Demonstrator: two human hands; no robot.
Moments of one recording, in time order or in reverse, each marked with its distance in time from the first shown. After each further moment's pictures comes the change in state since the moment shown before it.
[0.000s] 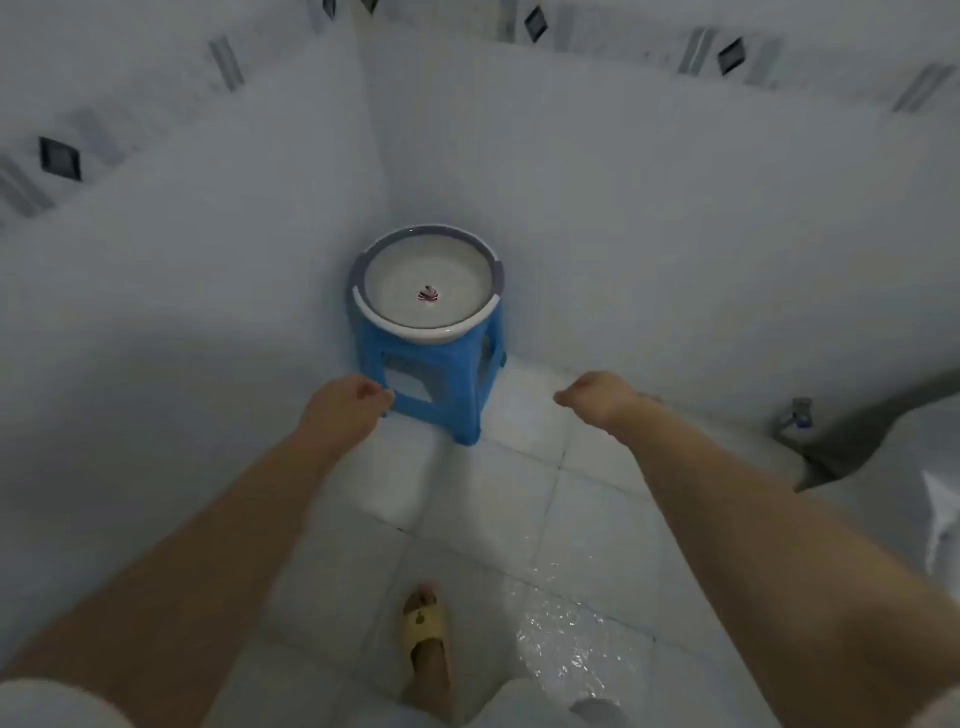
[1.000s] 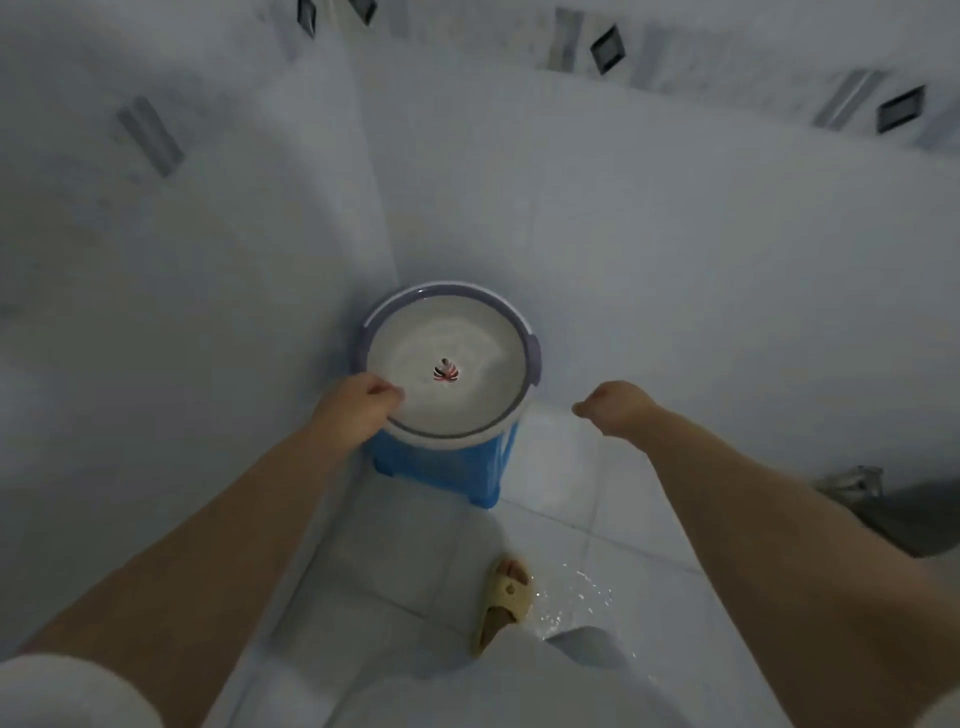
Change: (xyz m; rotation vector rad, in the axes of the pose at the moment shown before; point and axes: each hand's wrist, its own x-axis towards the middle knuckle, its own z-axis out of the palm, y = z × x) left_hand 0.267 0.047 -0.040 -0.008 -0.111 -0.020; right_hand 0.226 -0.111 -0.054 -0.084 -0.071 0.079
